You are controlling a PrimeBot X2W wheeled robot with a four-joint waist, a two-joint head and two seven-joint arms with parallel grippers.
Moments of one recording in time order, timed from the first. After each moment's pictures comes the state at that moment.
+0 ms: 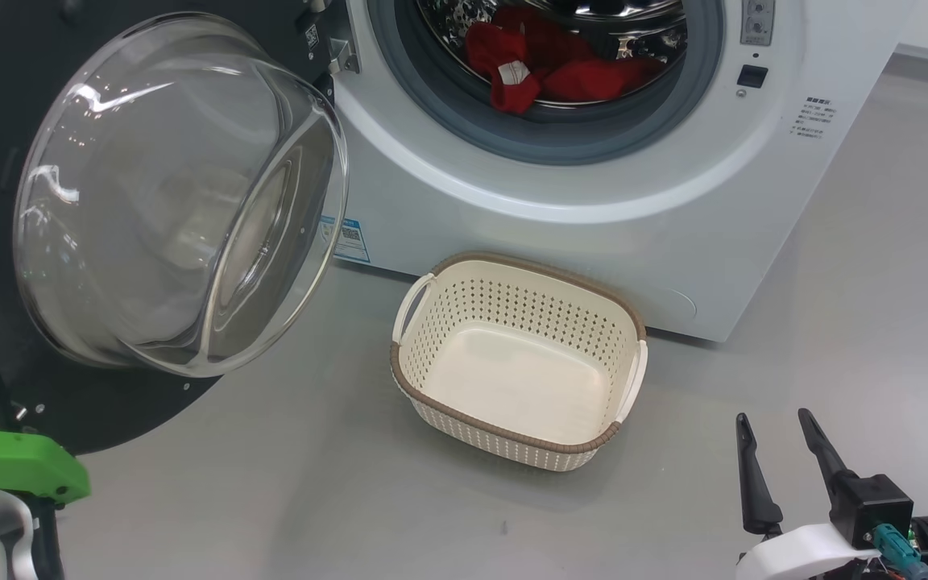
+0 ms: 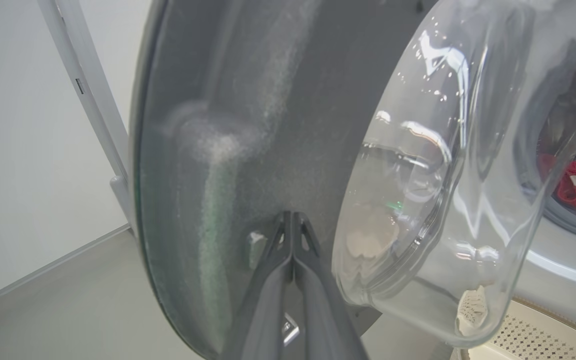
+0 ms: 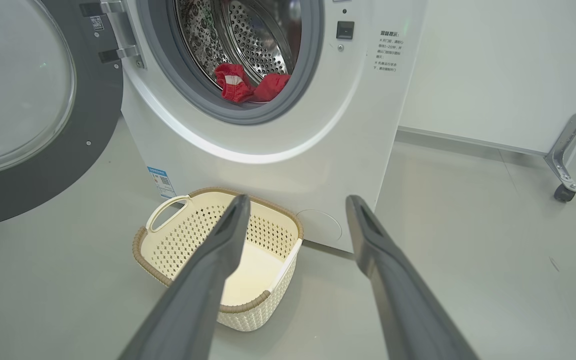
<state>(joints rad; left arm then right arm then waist) -0.16 0.16 0.16 0.27 -0.38 0.11 -0.07 0.12 -0.07 0.10 0.16 0.18 -0.04 -0.26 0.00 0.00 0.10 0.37</state>
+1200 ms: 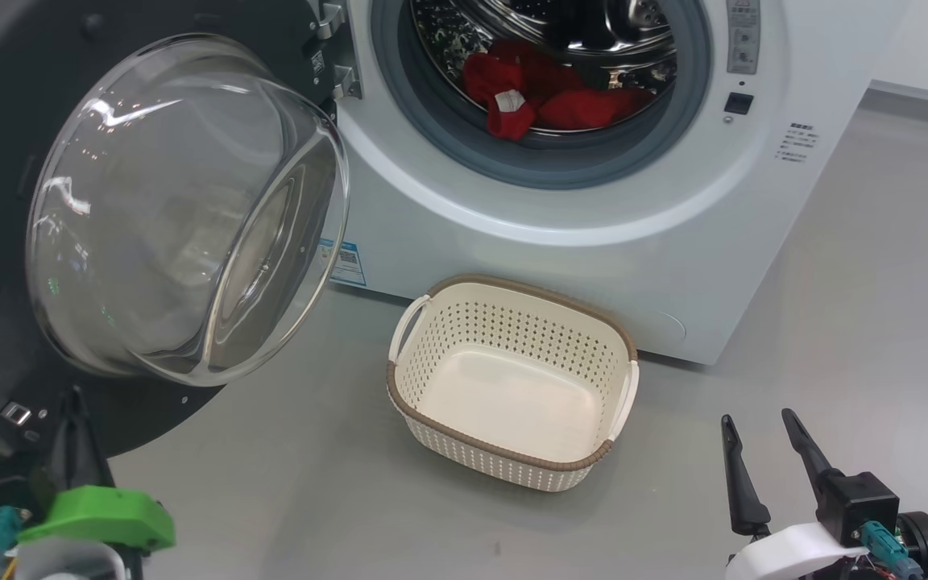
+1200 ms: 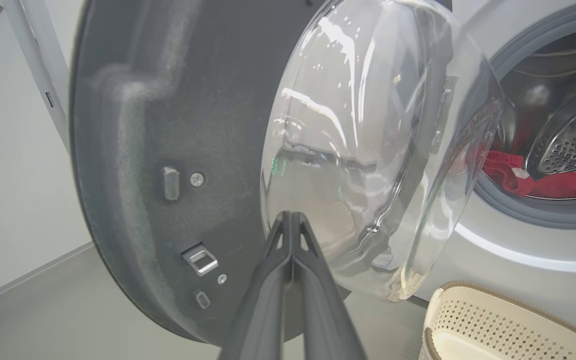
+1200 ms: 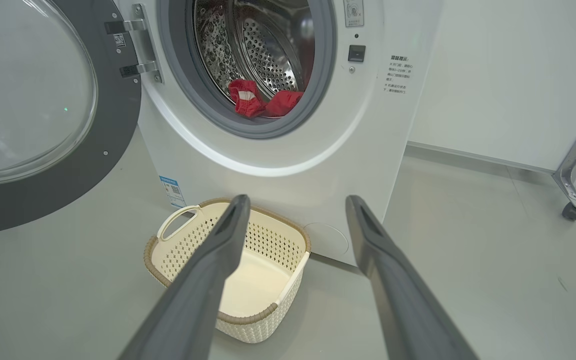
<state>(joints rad) -0.08 0.09 0.07 0.26 -0.33 0.11 -0.22 0.11 -0.06 0.12 0.19 0.18 -0.02 -0.26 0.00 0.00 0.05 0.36</state>
